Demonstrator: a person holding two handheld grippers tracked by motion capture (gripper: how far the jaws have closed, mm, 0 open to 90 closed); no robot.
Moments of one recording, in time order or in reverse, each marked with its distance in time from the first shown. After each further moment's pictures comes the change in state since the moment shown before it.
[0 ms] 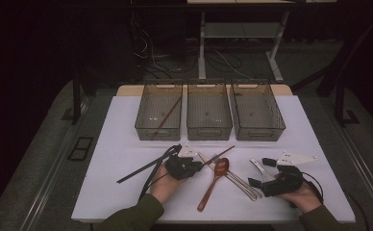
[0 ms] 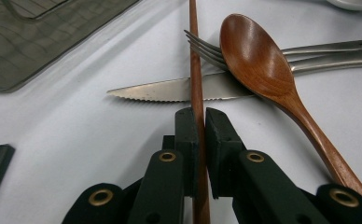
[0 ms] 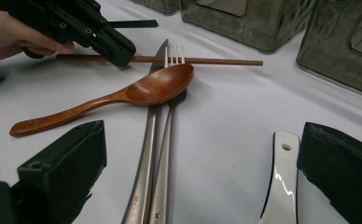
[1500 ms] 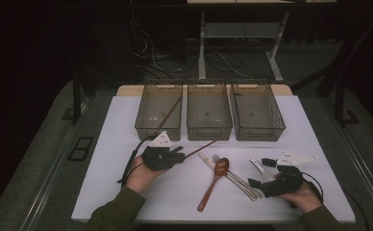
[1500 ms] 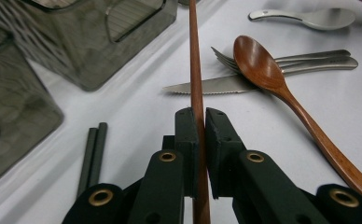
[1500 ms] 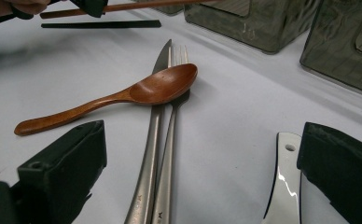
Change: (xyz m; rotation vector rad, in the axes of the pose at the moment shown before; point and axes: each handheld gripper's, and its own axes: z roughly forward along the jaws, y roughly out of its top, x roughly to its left) left arm 0.039 -0.004 -0.061 -0.070 -0.056 0.012; right arm 0.000 0.000 0.000 -0.002 0.011 -0.004
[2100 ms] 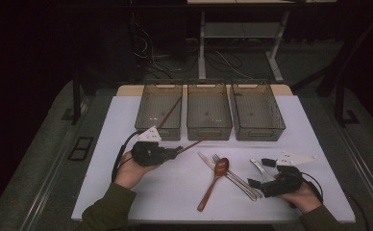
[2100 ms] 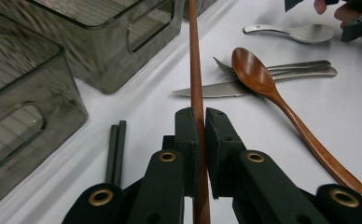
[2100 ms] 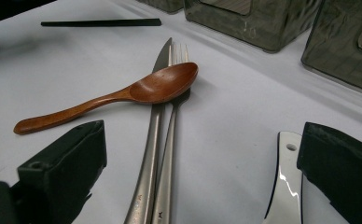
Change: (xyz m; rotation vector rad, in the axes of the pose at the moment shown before) left arm 0.015 0.002 -0.028 -0.034 -0.022 -0.013; right arm 0.000 0.000 0.001 0.006 -0.001 -0.001
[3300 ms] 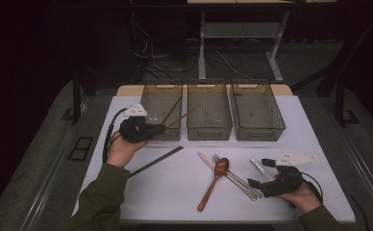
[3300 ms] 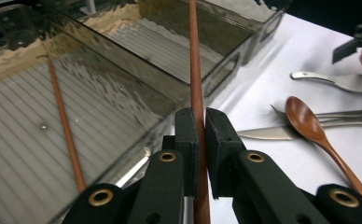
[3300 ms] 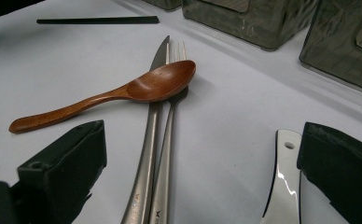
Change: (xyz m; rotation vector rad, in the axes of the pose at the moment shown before) left arm 0.050 0.034 -0.027 -0.069 0.121 -0.064; right arm 0.000 0.000 0.001 0.005 -0.009 0.000
